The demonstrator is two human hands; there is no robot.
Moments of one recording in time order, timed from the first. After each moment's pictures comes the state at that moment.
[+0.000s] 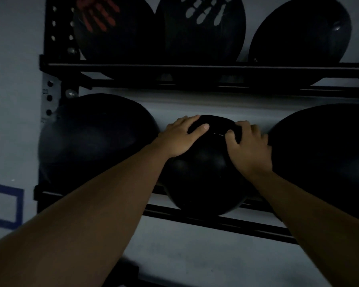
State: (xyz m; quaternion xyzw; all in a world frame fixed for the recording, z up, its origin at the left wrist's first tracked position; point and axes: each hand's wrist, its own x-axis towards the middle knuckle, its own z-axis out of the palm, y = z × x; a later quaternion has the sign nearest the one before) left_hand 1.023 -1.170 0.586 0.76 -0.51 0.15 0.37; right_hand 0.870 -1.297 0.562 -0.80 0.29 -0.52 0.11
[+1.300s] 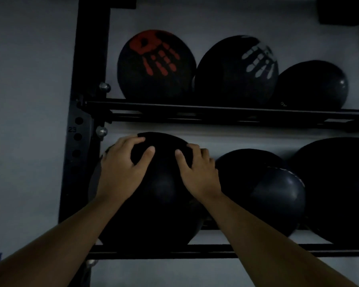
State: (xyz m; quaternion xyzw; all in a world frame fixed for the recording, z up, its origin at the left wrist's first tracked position) left_hand 1.199 -0.962 0.583 0.60 -0.48 0.29 0.57; right_hand 1.070 -1.100 0.578 -0.80 0.26 -0.53 0.15
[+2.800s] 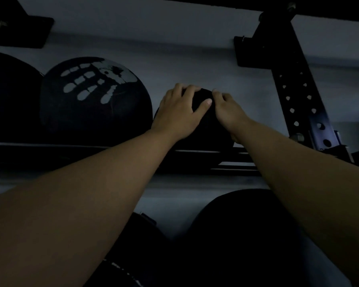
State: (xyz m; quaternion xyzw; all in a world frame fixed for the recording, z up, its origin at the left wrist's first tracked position) left_hand 0.893 -1.348 0.828 0.50 -0.57 0.48 0.44; right_hand 0.778 -1.446 0.852 -0.72 0.15 -0.64 0.20
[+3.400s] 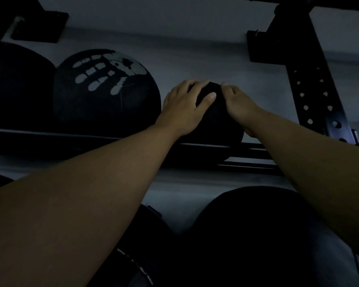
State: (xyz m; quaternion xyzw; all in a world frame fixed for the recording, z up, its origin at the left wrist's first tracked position) left_hand 0.902 -1.343 0.821 0.51 -0.58 0.48 0.42; right_hand 0.773 -1.448 0.854 -0.77 0.12 -0.62 0.11
